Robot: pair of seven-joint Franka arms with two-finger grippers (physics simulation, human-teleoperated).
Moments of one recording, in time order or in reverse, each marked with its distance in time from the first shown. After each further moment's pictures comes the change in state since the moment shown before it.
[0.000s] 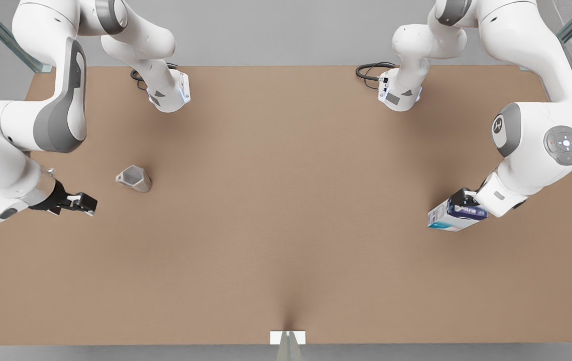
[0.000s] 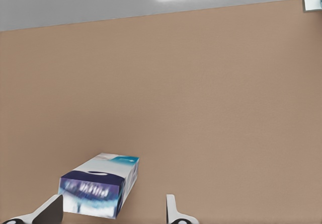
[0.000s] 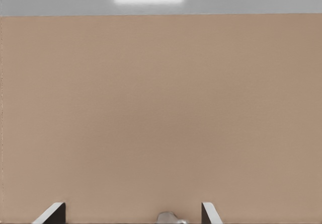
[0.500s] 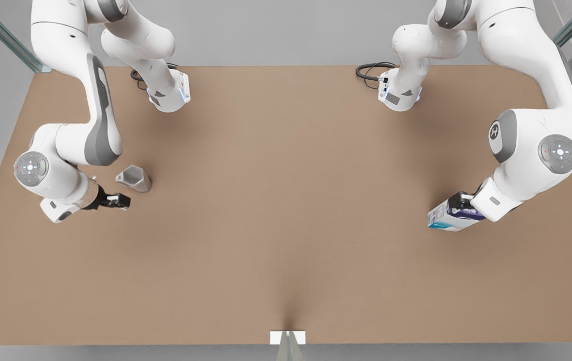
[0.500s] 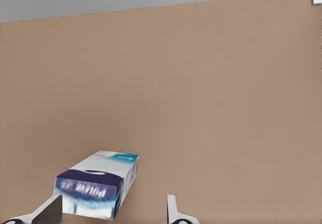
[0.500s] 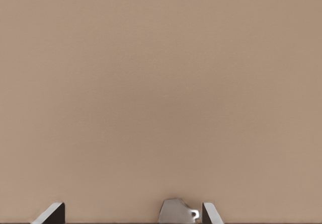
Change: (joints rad) left arm -0.001 0.022 0.000 -0.001 0.003 -0.003 -0.009; right arm 0.014 -0.092 0.007 -0.471 0.003 0.257 -0.006
